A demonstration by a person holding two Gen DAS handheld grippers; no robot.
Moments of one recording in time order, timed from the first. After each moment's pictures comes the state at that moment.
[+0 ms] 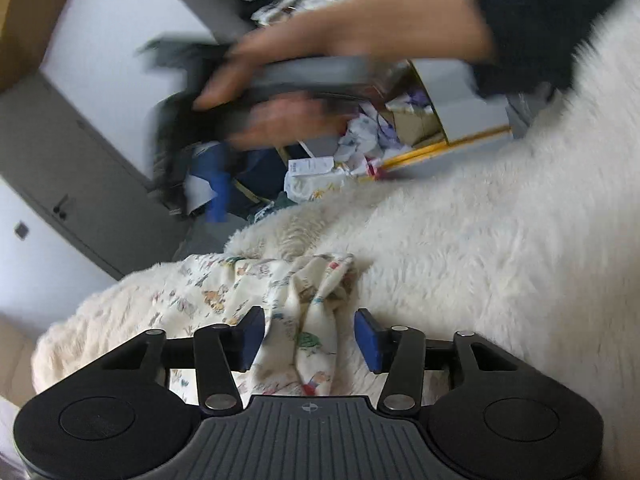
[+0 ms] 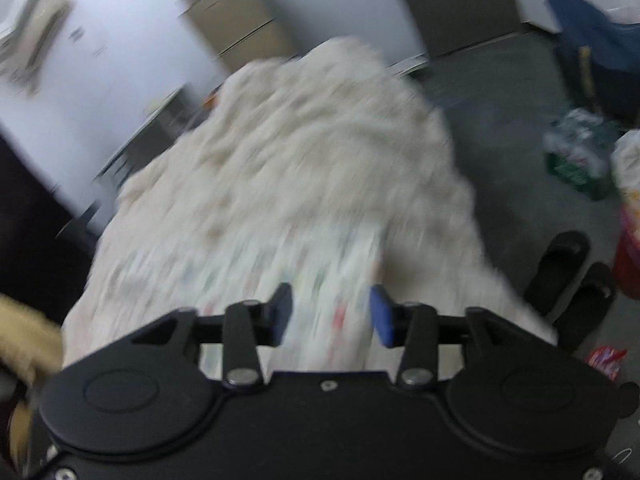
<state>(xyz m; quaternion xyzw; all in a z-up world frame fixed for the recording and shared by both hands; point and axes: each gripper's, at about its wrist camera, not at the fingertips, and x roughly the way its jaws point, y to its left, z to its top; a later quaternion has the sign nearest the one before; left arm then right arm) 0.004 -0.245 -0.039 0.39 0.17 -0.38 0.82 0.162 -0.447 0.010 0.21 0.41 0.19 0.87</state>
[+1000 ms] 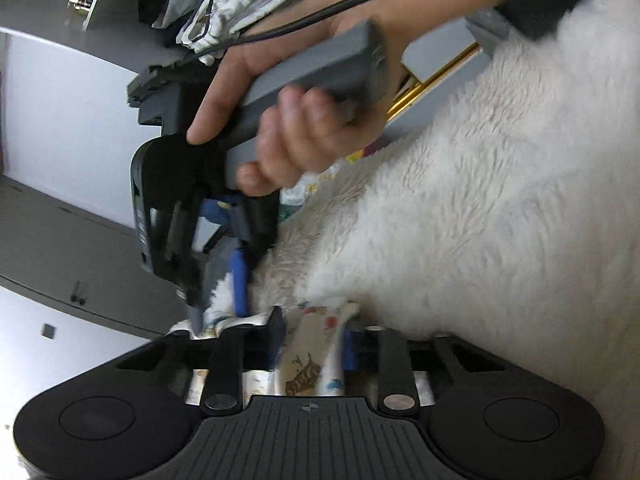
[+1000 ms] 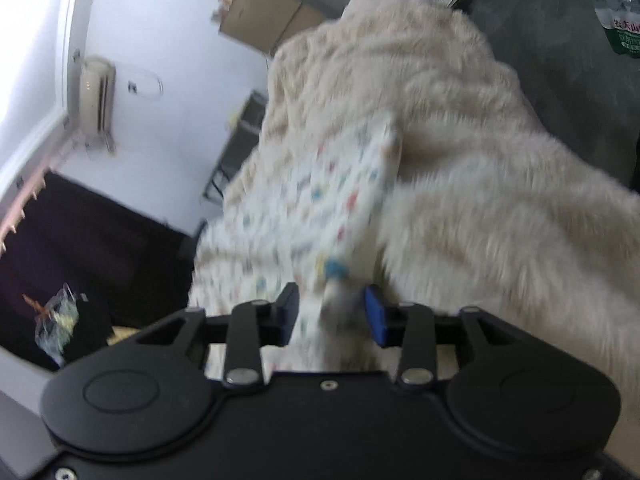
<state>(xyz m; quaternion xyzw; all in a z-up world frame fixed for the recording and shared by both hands) 0.020 -0.314 -0.094 0.57 0.08 -0.36 0.73 0.181 -0.497 -0.078 0.42 0.39 0.28 0.77</state>
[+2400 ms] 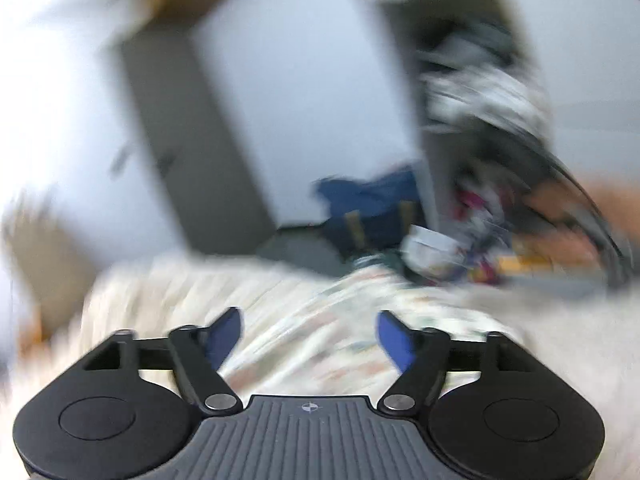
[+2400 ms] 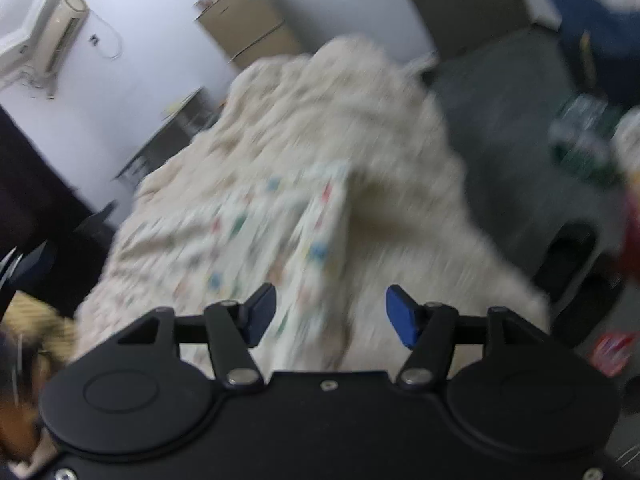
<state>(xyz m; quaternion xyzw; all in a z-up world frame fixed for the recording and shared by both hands) 0.132 -0.065 0.077 0.09 0.20 -0.26 0.94 0.154 -0.472 -0.039 0.25 0.41 0.22 0.85</state>
